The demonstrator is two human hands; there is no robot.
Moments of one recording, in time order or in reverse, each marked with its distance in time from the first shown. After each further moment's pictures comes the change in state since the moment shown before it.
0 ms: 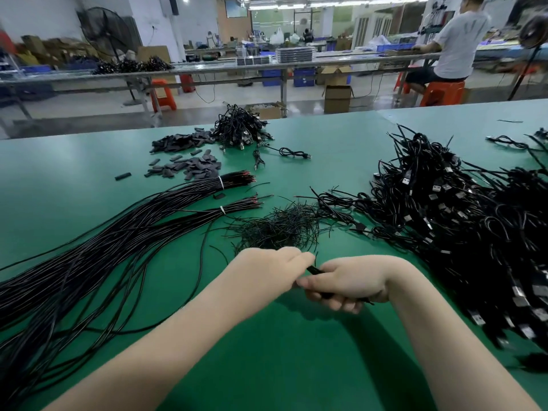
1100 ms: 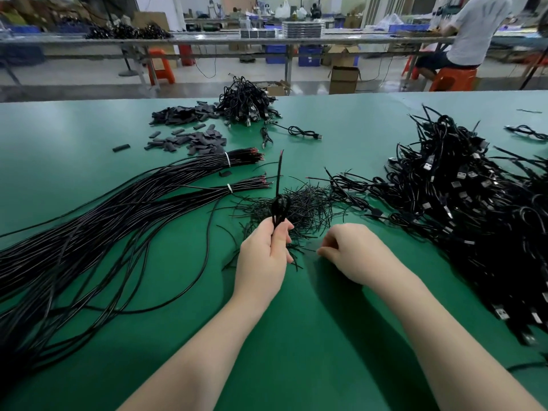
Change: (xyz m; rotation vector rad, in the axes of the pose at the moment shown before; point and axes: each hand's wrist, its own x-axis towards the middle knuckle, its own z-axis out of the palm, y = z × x) left_hand 0.001 0.009 0.065 -1.110 0.549 -0.807; right_hand 0.036 0.002 0.009 -0.577 0.807 0.054
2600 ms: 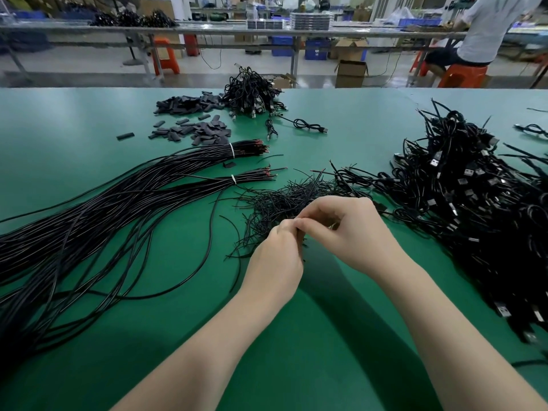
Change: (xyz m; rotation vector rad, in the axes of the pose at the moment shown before) left_hand -0.009 0.016 0.004 0.511 -0.189 0.032; right_hand -0.017 -0.024 -0.019 0.487 0.295 -0.387
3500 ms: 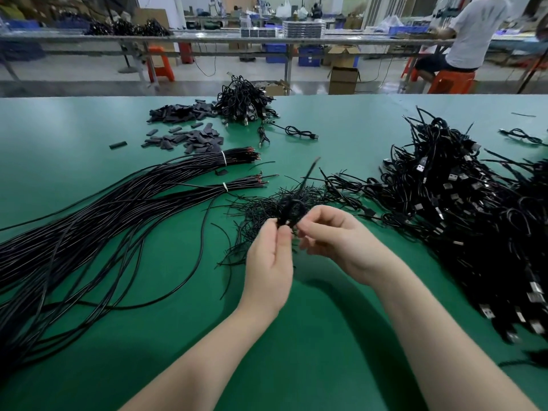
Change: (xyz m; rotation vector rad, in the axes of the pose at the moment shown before) left_hand -0.013 0.016 0.001 -0.645 0.216 0.022; right_hand -0.002 0.025 0.002 0.957 -0.214 0.372
